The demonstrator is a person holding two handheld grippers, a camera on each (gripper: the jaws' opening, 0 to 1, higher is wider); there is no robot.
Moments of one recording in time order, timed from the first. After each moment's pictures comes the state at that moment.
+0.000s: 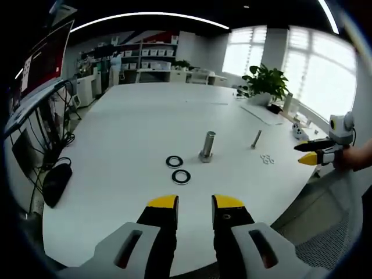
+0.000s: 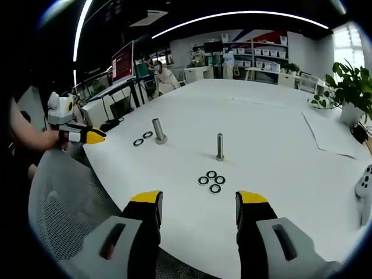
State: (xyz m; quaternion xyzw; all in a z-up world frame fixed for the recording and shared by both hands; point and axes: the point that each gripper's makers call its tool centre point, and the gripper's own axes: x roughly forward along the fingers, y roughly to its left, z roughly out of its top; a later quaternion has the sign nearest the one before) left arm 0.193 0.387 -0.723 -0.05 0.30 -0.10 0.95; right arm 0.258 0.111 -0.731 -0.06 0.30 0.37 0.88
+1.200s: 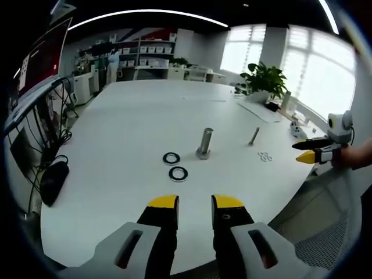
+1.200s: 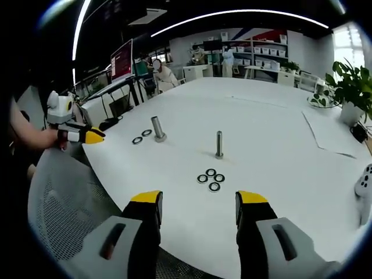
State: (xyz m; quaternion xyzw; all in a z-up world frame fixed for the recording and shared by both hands) left arm 0.192 0.384 -0.728 -0.05 0.31 -0.12 0.94; right arm 0.258 0.110 -0.732 -0.07 0.30 0.37 0.88
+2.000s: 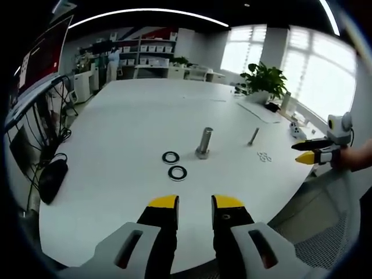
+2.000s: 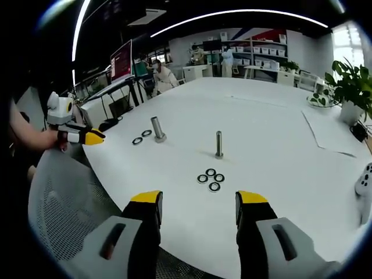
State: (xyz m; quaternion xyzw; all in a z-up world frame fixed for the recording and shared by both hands) left arm 0.191 0.384 -0.728 -0.06 0.32 -0.12 0.94; right arm 0.257 0.110 -0.732 -0.06 0.31 0.37 0.88
